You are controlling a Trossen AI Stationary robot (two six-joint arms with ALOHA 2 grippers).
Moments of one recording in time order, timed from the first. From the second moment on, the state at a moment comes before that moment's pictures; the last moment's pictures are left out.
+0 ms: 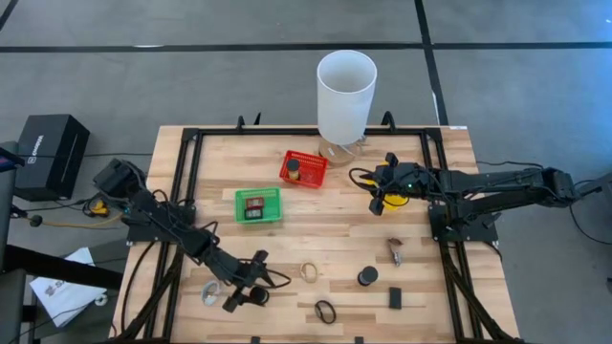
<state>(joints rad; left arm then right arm) -0.64 1.50 0.55 0.48 -0.09 -0.20 -0.10 0.96 0.55 -0.12 0.29 0.03</state>
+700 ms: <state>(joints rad) -0.69 1.48 0.50 0.46 -0.12 -0.20 -0.10 0.96 0.55 -0.13 0.29 0.03</state>
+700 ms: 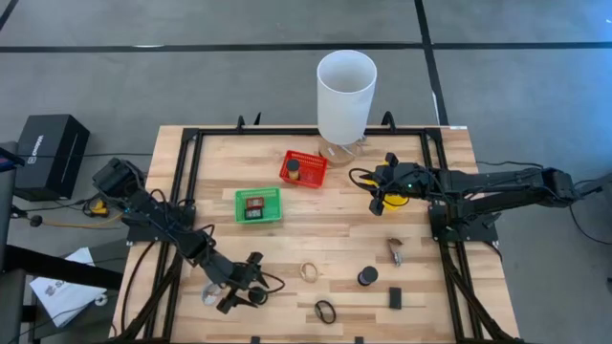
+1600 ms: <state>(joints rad) -0.67 1.48 0.49 0.47 -0.14 -0.19 -0.10 0.96 0.55 -0.13 0.29 0.04</state>
